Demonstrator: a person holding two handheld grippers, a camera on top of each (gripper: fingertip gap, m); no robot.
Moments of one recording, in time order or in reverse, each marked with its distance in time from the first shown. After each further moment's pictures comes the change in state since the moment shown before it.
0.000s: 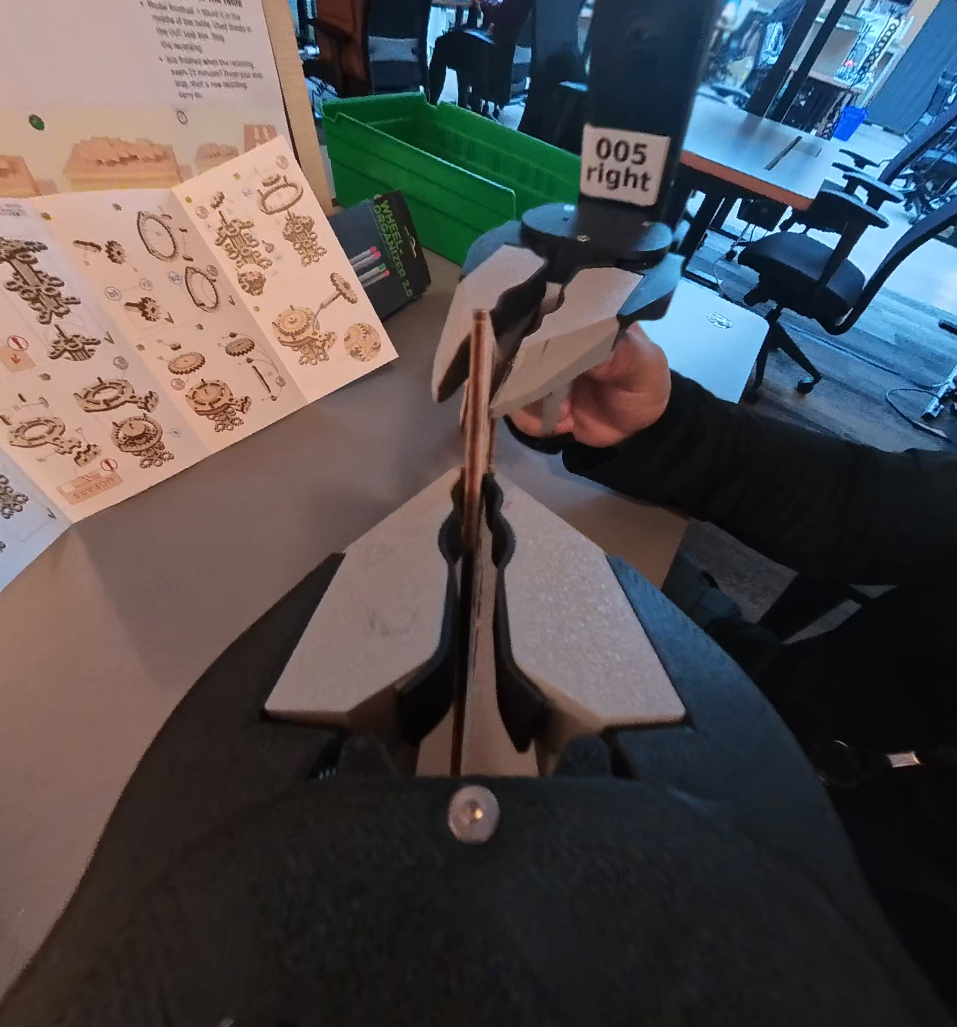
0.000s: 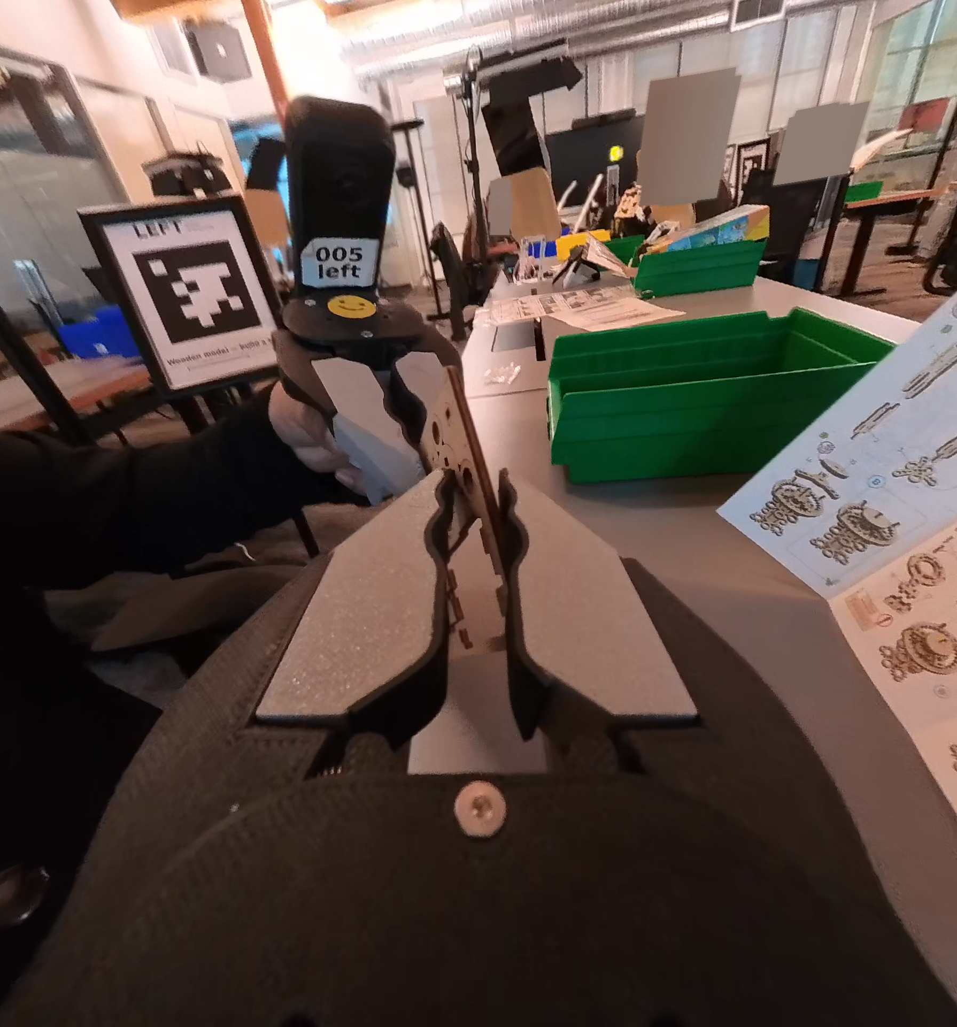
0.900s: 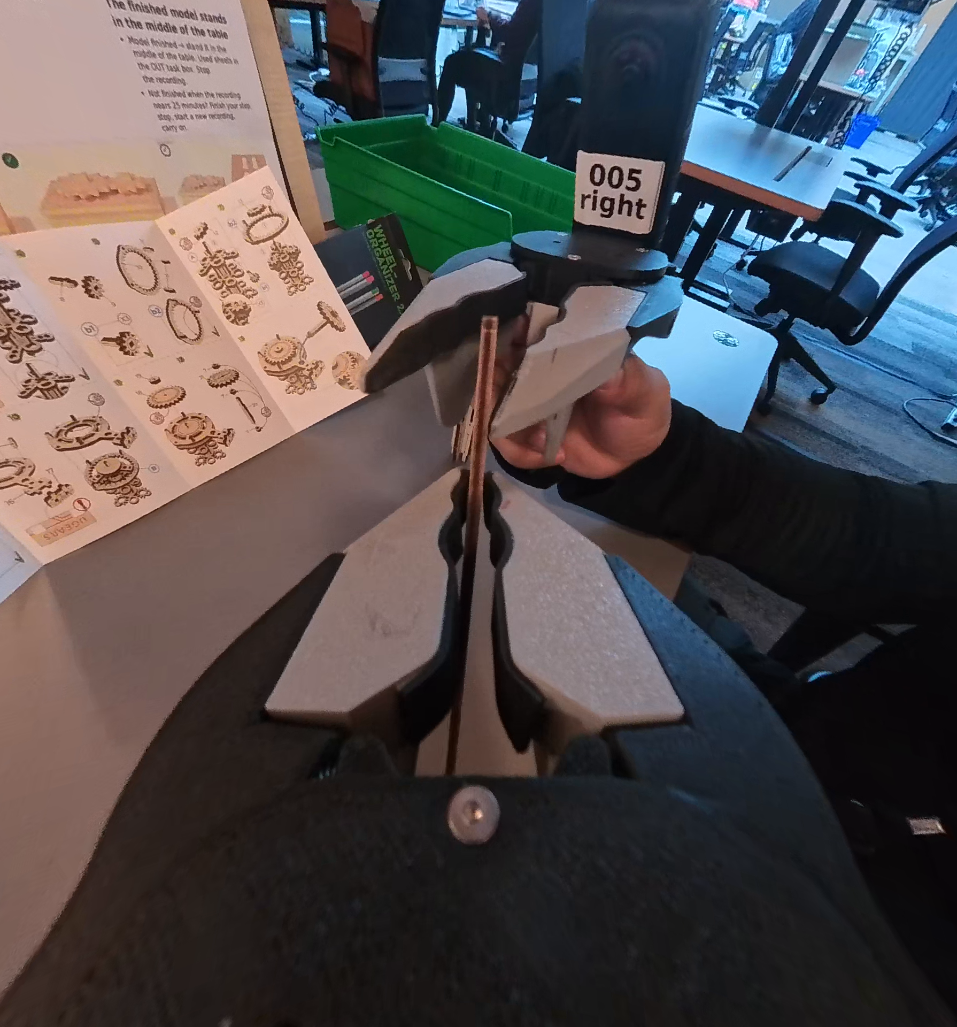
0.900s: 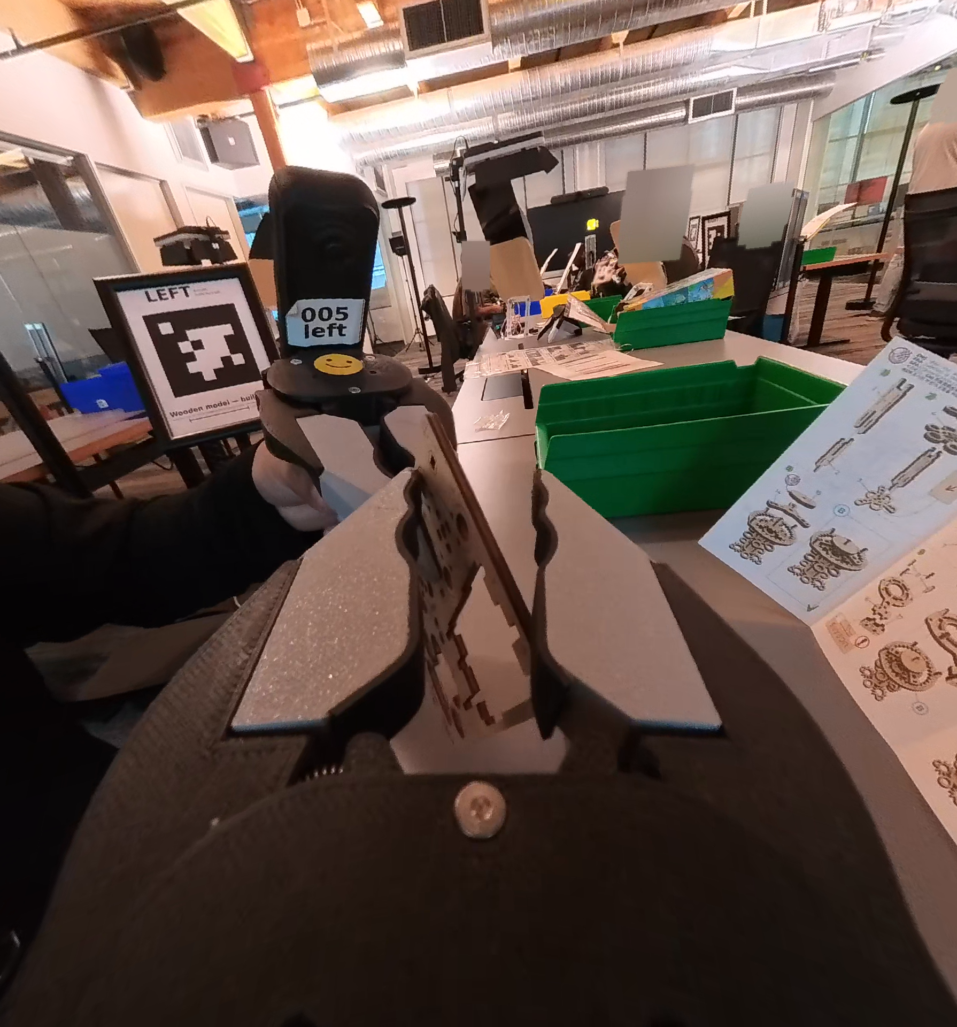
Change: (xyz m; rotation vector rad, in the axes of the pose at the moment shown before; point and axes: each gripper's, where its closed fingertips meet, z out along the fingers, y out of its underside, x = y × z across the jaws) left arm 0.011 -0.012 0.025 0.018 -0.020 0.011; right arm 0.003 -0.016 -0.009 0.103 0.025 0.004
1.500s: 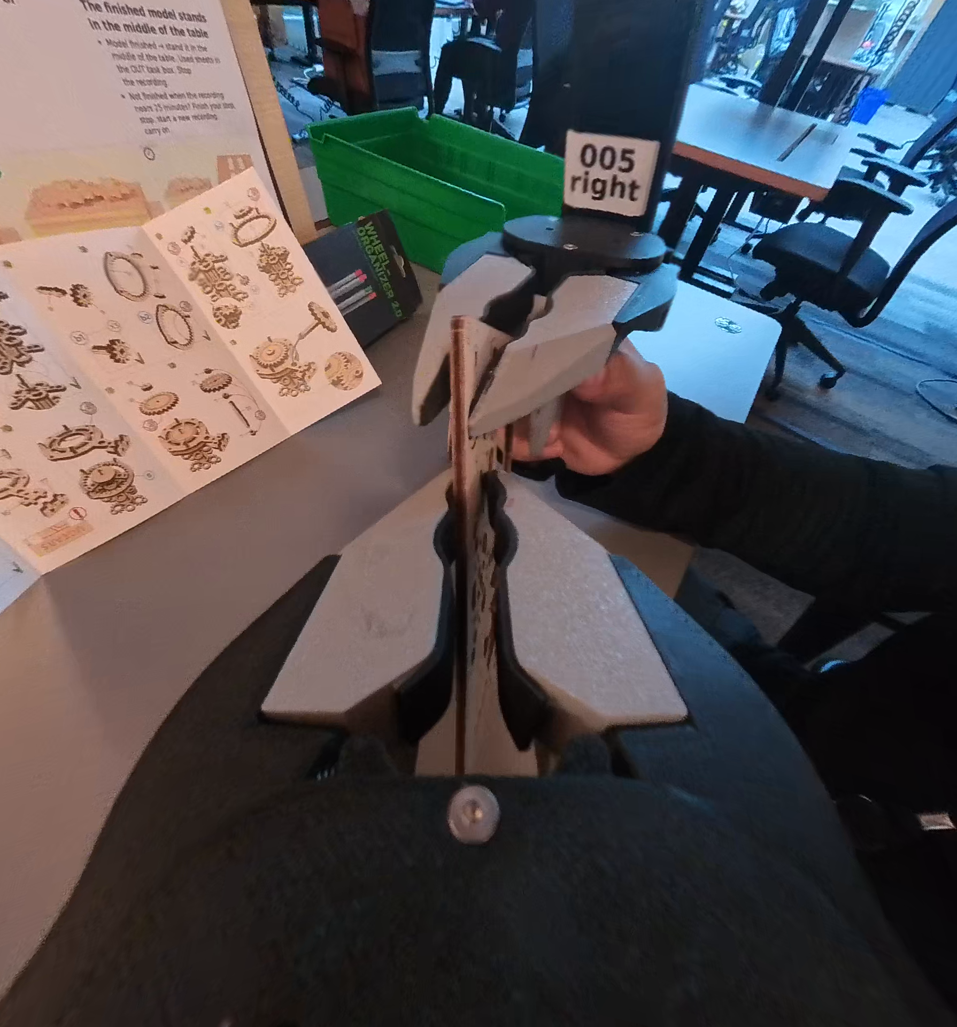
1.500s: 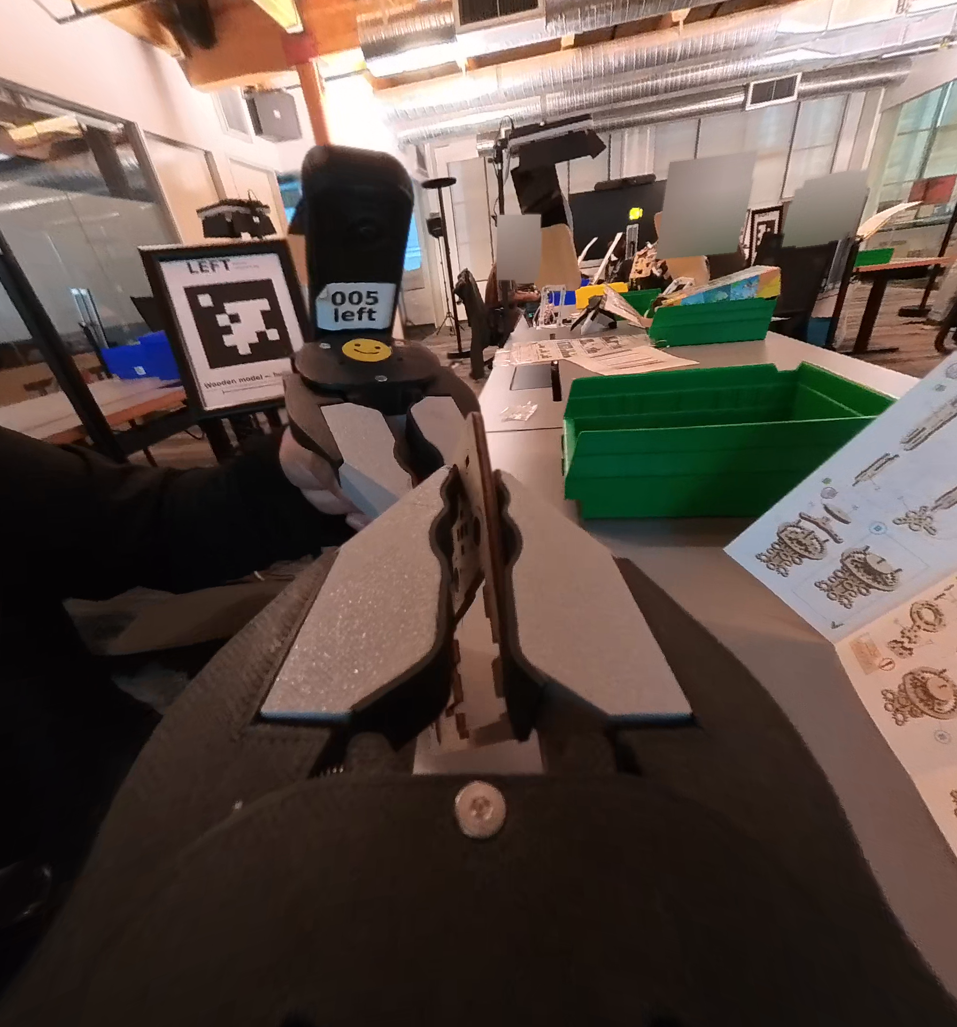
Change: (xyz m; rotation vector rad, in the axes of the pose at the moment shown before) left arm 0.006 0.002 0.003 -0.012 -0.001 0.031; right arm -0.012 0.002 -0.002 -0.028 -0.072 -0.039
